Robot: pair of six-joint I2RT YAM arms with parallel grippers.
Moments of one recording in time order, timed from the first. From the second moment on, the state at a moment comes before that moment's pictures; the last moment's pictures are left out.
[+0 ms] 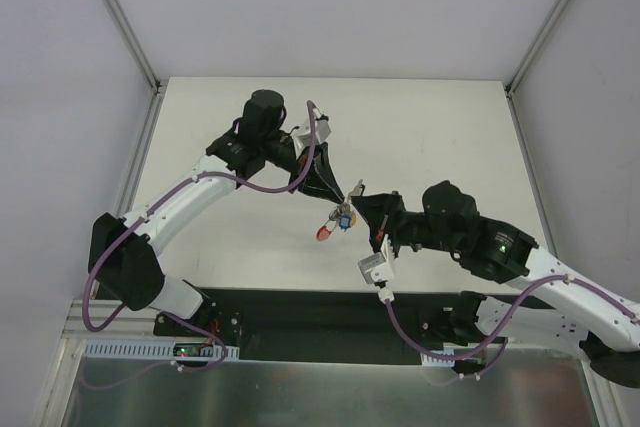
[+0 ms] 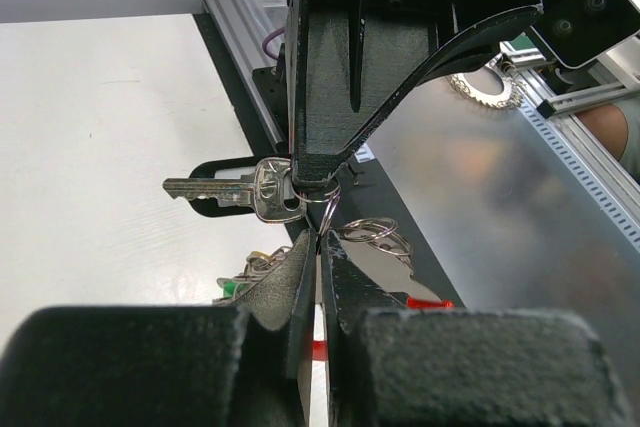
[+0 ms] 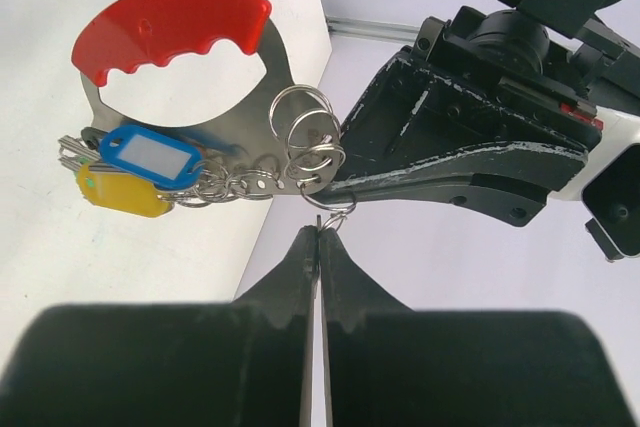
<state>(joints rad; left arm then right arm) -0.58 1.45 1.25 -0.19 1.47 0.11 1.05 0.82 0.96 -0.52 -0.19 -1.59</state>
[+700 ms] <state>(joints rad) -0.58 1.53 1.27 -0.20 1.43 0.03 1.07 0.83 0.90 -0.49 -0.12 -1.46</state>
